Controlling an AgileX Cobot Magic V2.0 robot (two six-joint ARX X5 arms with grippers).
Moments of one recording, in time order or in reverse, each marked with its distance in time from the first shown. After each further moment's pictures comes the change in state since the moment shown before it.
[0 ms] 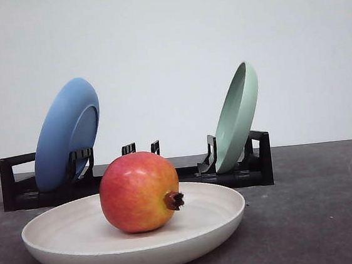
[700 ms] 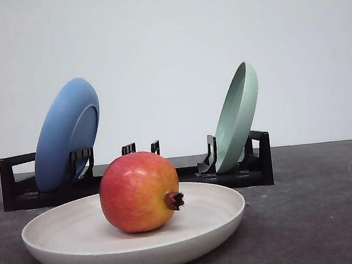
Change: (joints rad) left_arx 0.000 0.000 0.000 0.000 0.000 0.000; right_arx 0.000 0.000 0.000 0.000 0.000 0.000
